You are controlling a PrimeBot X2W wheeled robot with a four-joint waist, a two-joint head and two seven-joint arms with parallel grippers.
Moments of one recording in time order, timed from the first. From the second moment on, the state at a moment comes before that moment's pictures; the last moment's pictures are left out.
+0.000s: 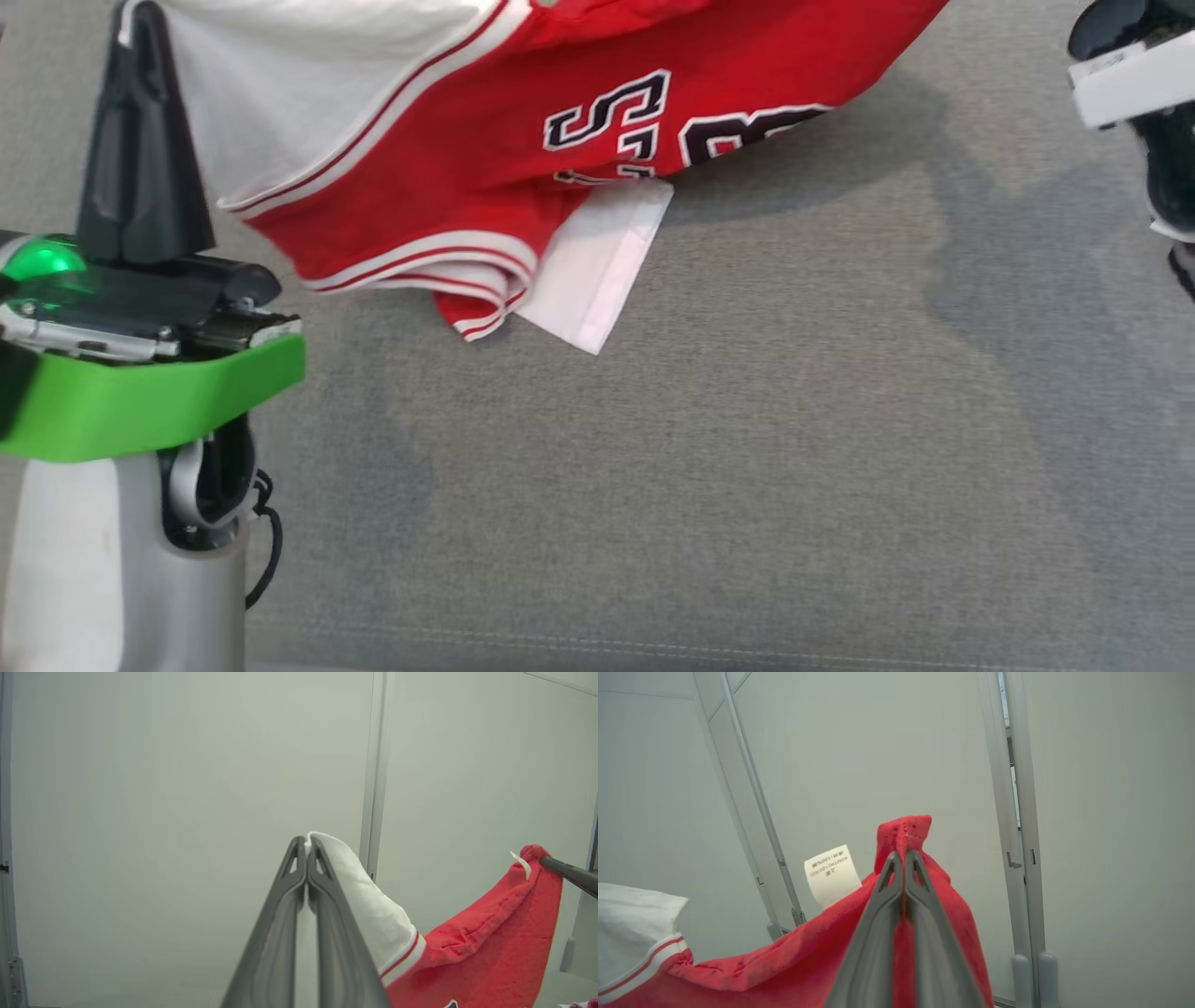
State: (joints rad) left arm -0.40 0.04 -0.07 -0.25 -0.37 -0.08 -0.26; right arm -0.86 -0.54 0.54 0.20 0.83 0.12 -0.28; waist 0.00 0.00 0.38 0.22
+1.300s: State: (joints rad) left arm -0.32 0.13 0.04 -0.66 -0.35 -0.10 -0.18; right arm -0.24 -0.44 0.18 -0.45 0.63 0.04 -0.25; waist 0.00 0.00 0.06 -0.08
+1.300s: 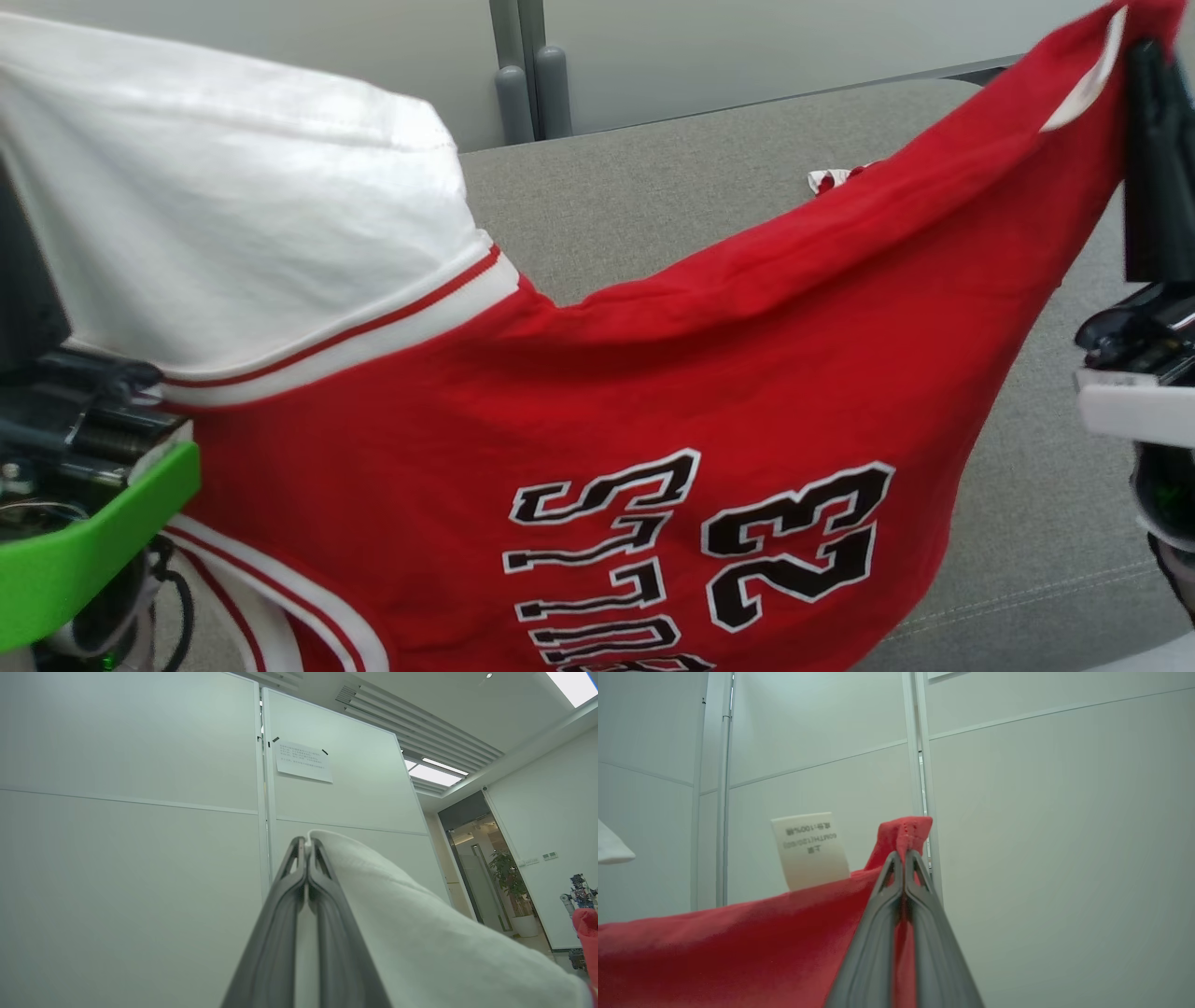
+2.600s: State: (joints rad) left arm -0.82 0.07 -0.09 0.36 -0.34 -0.09 -0.15; right arm -0.90 -0.23 0.49 0.55 0.53 0.03 0.09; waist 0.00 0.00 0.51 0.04
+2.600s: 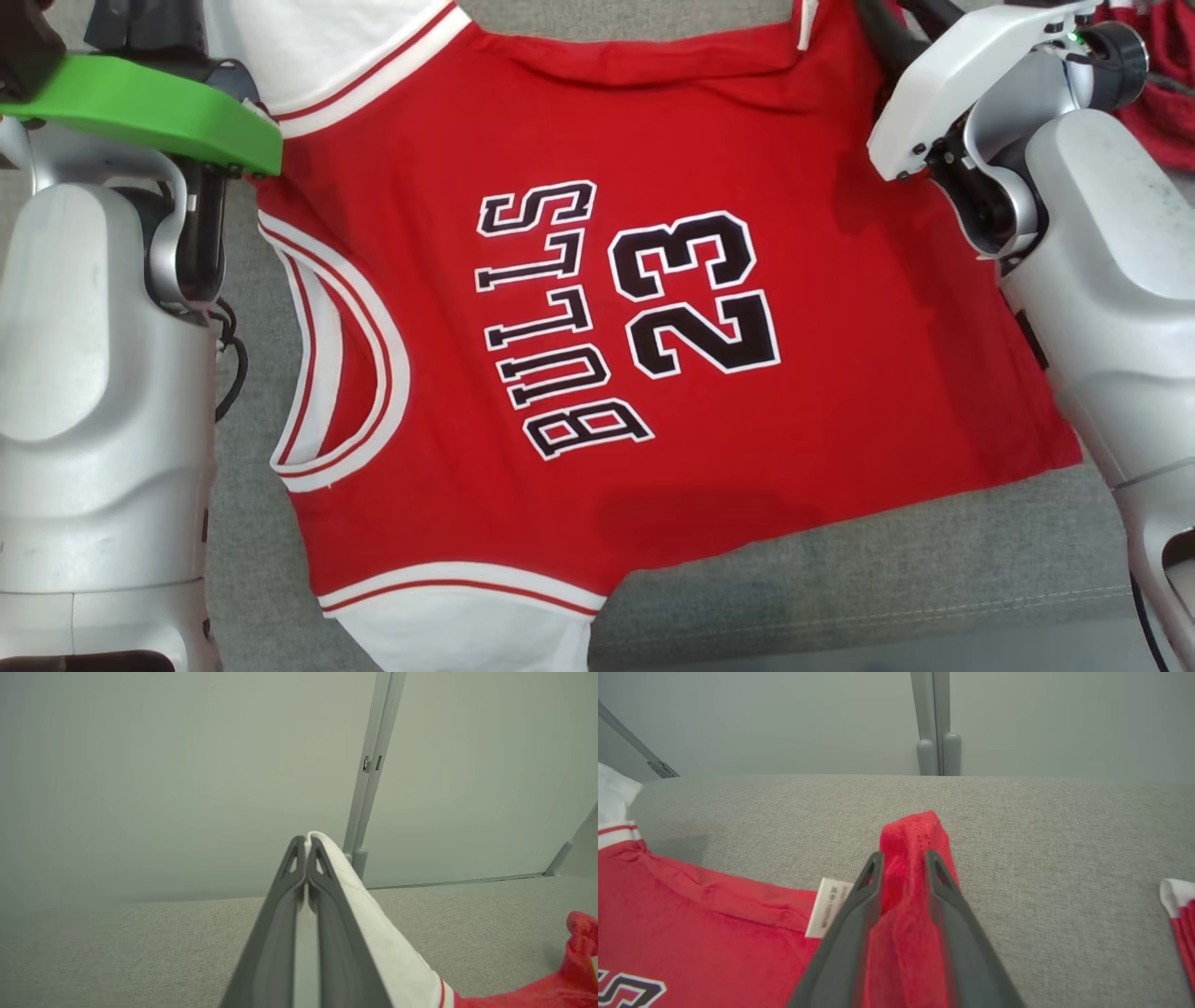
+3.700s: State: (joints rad) left arm -0.63 0.05 -0.05 0.34 -0.44 -0.12 -0.26; right arm -0.76 -0.25 0.38 0.60 0.56 0.11 -0.26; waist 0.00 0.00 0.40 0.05
